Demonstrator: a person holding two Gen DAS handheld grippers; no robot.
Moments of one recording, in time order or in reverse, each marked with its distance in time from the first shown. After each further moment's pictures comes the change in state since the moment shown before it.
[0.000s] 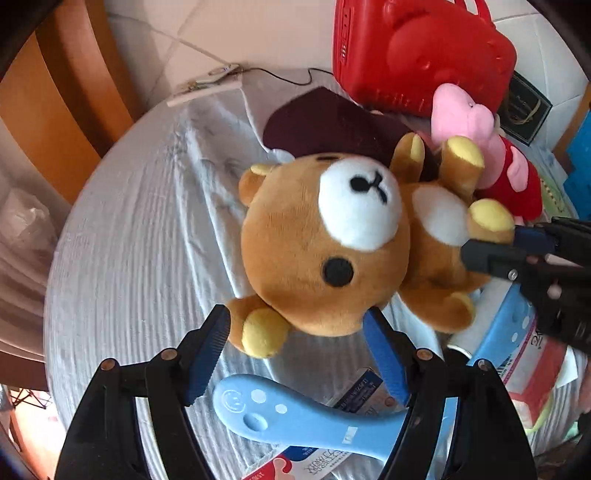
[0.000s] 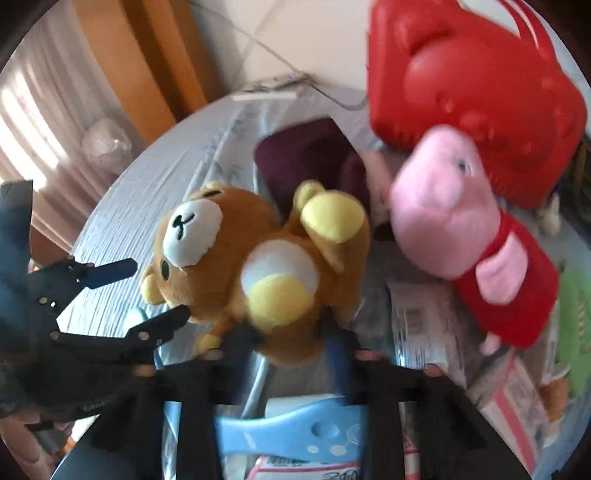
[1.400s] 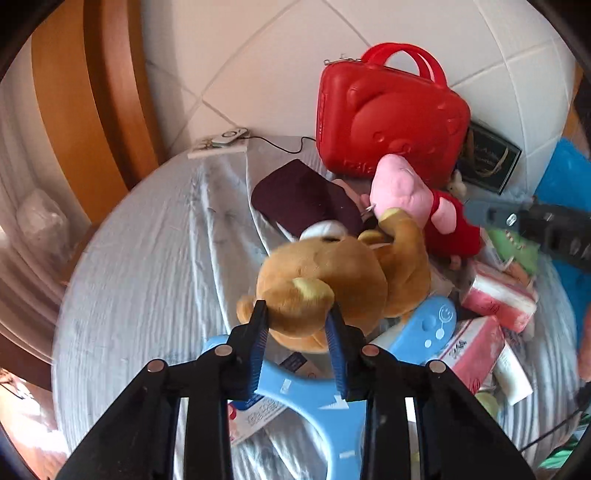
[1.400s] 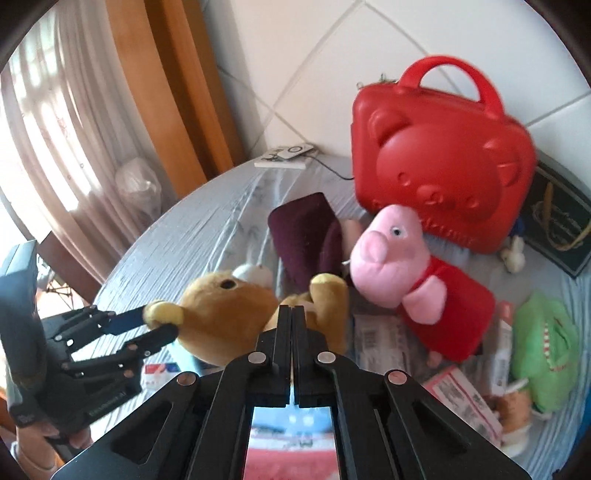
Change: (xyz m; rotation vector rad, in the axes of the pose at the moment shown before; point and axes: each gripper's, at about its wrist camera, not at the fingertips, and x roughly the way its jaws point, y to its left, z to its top) left arm -0.107 -0.055 -0.043 -0.068 -0.245 0.032; right arm -0.117 -0.018 -0.032 -0.070 -0.251 0.046
